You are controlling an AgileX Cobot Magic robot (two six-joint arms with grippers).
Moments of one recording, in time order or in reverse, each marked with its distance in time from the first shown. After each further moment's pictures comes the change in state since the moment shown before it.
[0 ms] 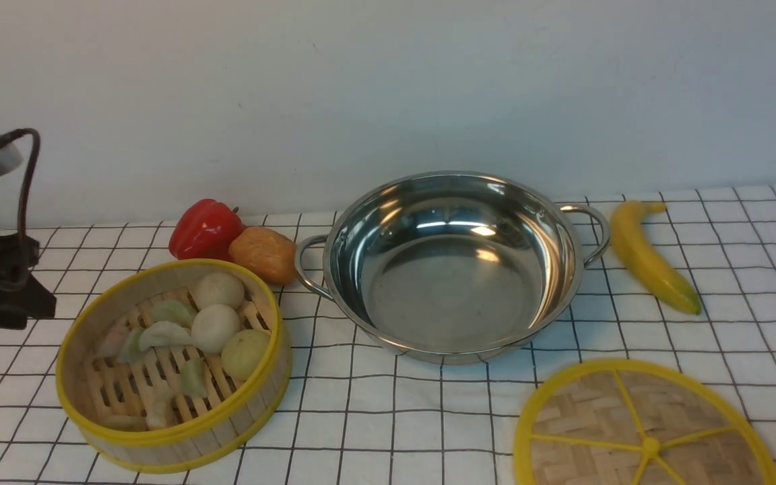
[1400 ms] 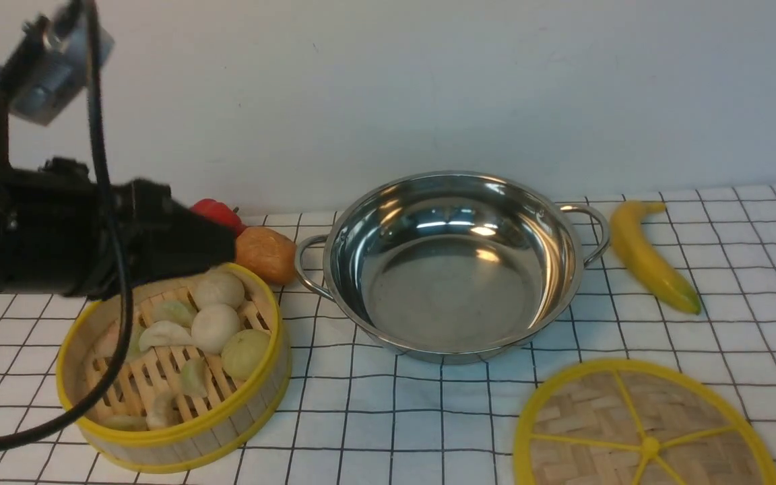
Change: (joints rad) right arm 0.000 0.000 0.000 -0.127 -0.308 0.259; left arm -0.374 -0.503 0.230 -0.203 -0.042 -0.145
